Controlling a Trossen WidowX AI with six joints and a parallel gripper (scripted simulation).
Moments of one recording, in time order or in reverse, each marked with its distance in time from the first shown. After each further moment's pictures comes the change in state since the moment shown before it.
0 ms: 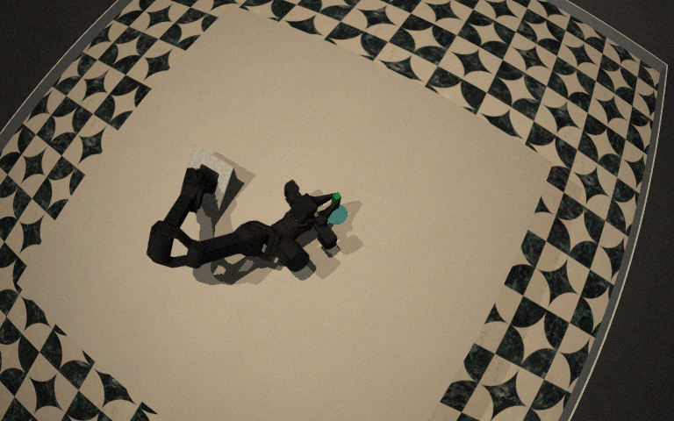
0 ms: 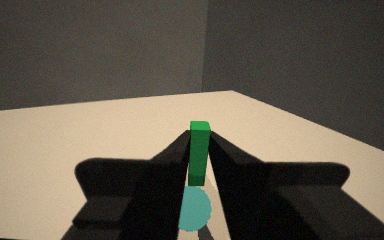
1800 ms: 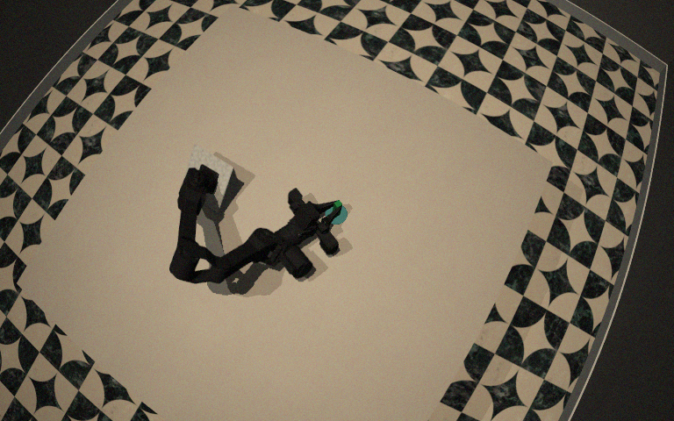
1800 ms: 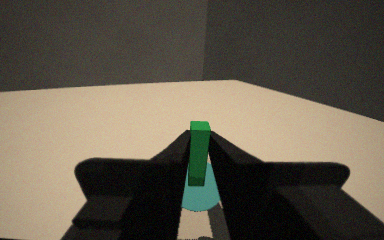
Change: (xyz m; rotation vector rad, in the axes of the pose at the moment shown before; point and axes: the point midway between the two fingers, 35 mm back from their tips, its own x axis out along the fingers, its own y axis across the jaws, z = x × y) arm 0.015 0.003 -0.067 0.003 0.000 -0.002
